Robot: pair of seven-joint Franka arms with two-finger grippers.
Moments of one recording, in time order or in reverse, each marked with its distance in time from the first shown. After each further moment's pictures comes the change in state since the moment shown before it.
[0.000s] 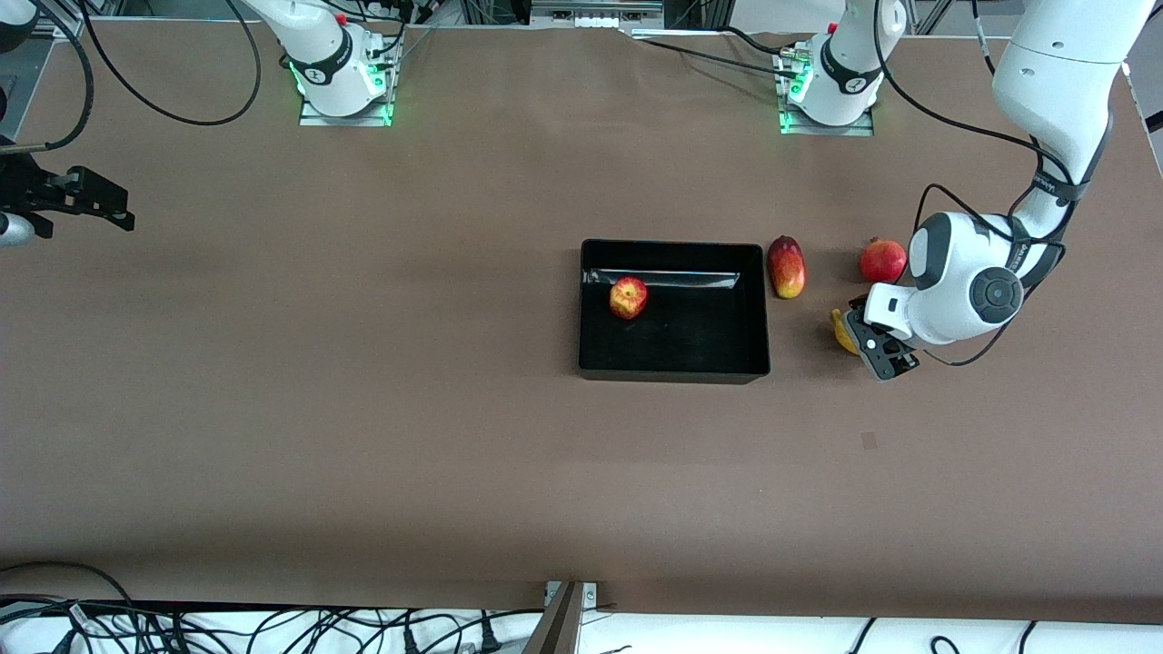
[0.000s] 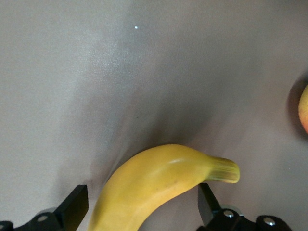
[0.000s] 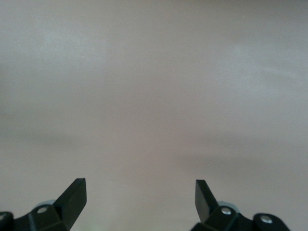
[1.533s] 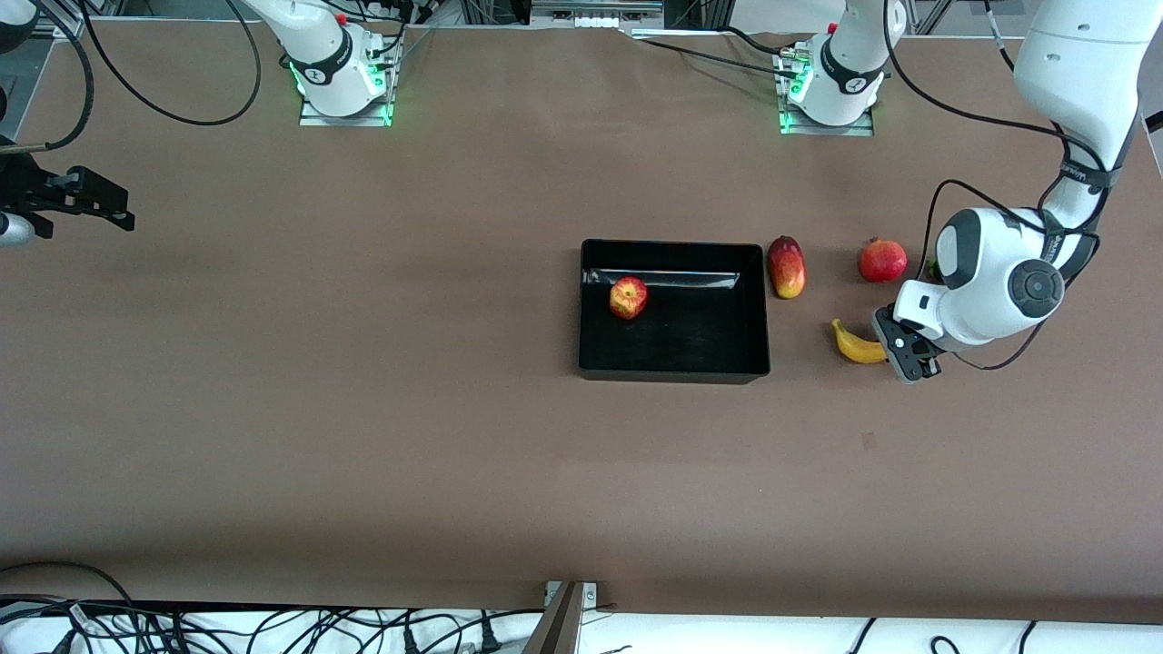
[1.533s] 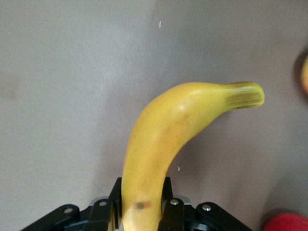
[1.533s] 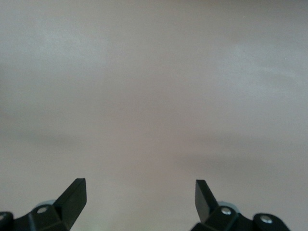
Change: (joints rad) left arm 0.015 -0.081 0.005 0.029 -0.004 -0.044 0.125; right arm 0.000 0.000 0.000 0.000 0.000 0.000 0.000
